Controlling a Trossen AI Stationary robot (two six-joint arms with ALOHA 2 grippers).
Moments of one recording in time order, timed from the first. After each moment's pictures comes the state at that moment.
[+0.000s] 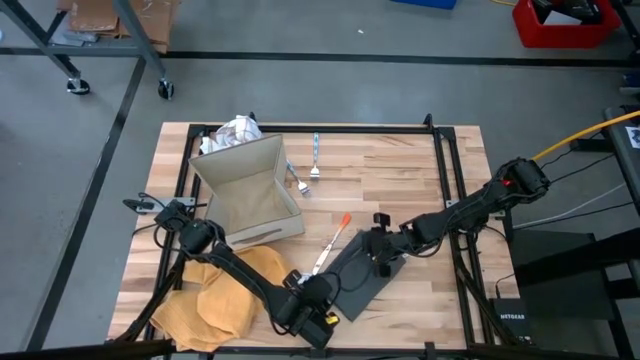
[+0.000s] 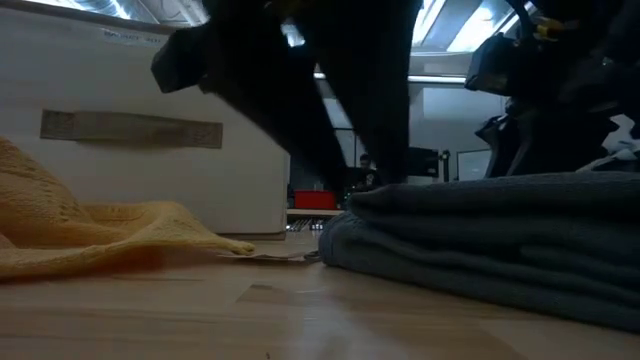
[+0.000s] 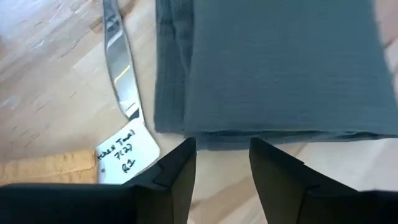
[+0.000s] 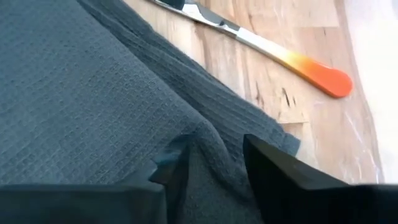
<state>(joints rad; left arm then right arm) -0.61 2.34 2.03 -1.00 -0.58 -1.31 0.40 1.48 0.69 -0.22 0.27 0.36</state>
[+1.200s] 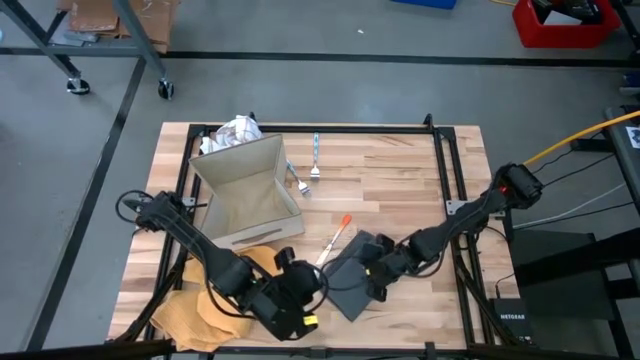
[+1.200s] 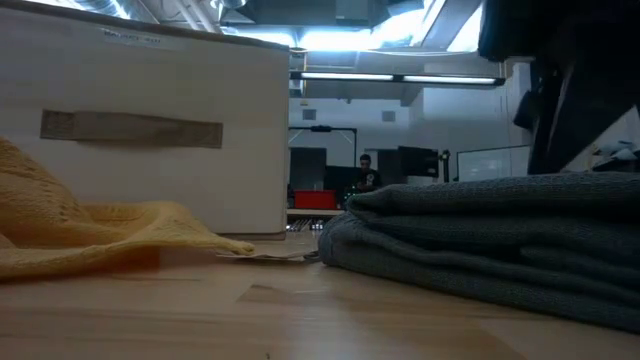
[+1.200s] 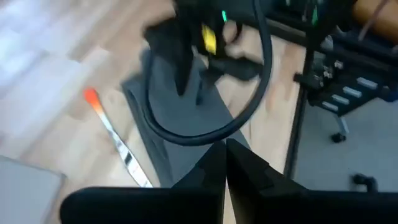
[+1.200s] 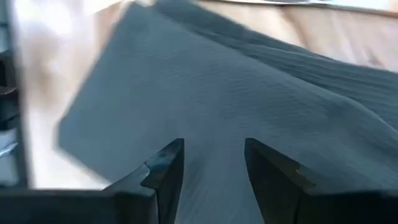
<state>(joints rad) -0.64 1.94 2.03 -0.96 -0.67 -0.84 0.54 1.58 0.91 -0.38 0.17 0.84</state>
